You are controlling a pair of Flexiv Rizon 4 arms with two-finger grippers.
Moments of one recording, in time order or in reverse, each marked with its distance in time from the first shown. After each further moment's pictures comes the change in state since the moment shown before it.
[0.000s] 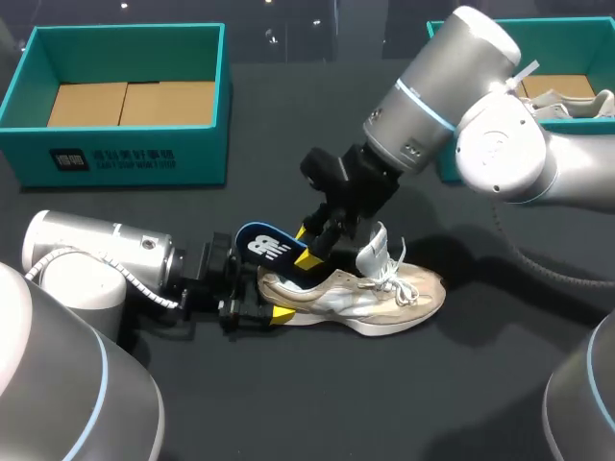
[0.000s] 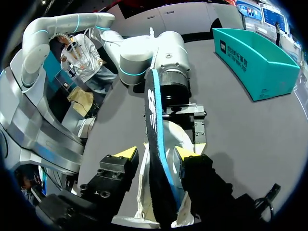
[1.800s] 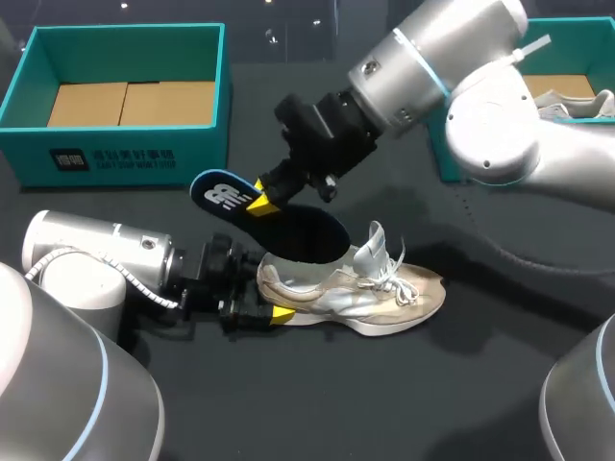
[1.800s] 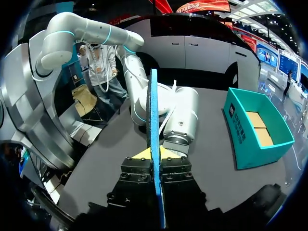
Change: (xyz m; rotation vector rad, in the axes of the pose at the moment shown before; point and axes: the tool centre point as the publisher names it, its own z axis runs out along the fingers) left arm 0.000 0.000 0.000 0.000 0.000 0.000; right arm 0.026 0.112 -0.041 -0.228 -0.033 -0.321
